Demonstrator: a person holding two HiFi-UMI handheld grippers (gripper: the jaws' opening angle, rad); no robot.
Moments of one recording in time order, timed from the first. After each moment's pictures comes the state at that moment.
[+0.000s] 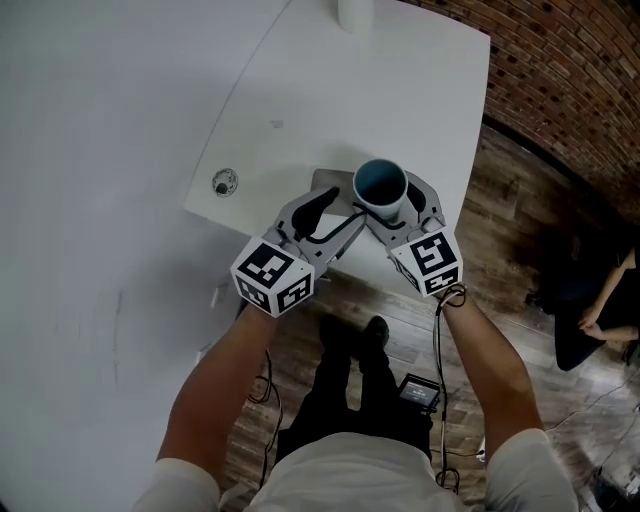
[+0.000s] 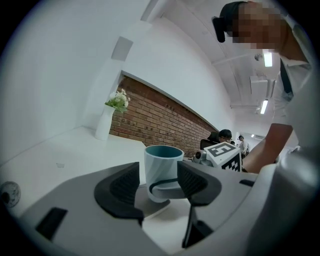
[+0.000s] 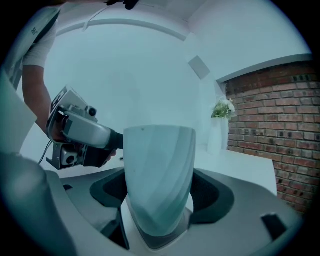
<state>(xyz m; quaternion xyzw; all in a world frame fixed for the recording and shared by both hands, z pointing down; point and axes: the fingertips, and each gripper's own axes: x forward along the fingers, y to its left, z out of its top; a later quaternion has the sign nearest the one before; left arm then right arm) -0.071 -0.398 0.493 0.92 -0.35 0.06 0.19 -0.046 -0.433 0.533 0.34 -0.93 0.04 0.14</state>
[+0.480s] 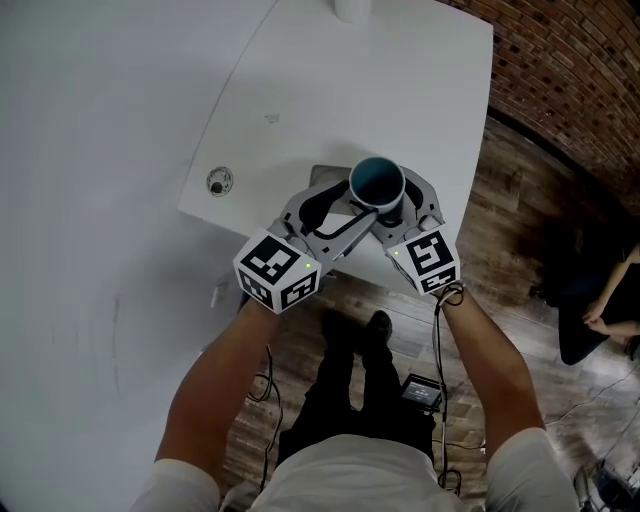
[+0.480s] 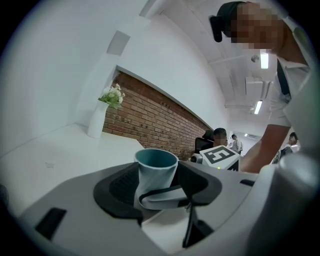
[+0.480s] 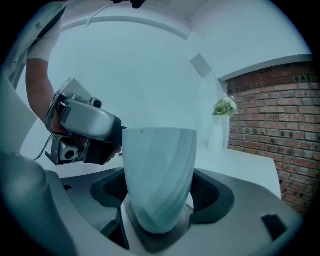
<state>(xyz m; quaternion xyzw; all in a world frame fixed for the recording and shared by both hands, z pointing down) -0.056 -0.409 0.503 0.93 -0.31 0.07 0.19 -0.053 -0.440 0.555 0.34 -0.93 0.03 0.14</state>
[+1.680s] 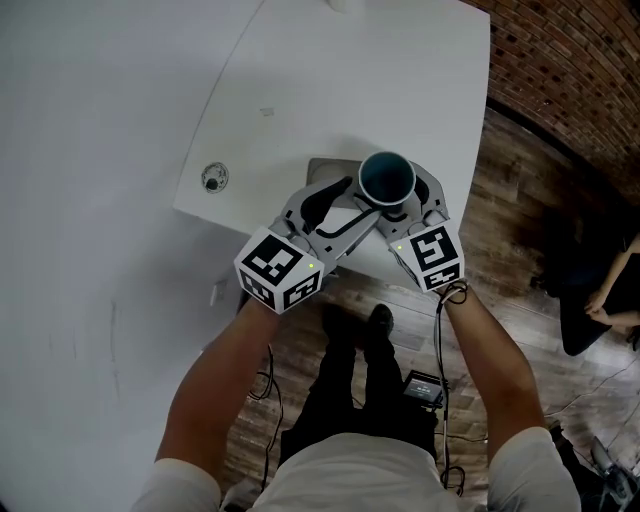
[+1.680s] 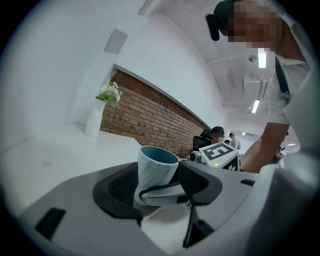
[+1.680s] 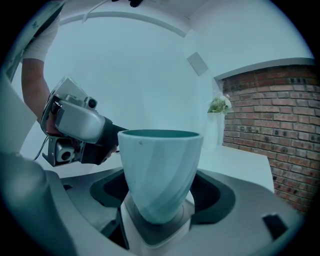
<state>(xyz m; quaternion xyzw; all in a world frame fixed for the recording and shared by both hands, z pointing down) -0.053 -0.403 0.511 0.93 -0.30 0.07 0.18 -0.045 -0.439 0.562 0.36 -0.92 0.04 0.16</state>
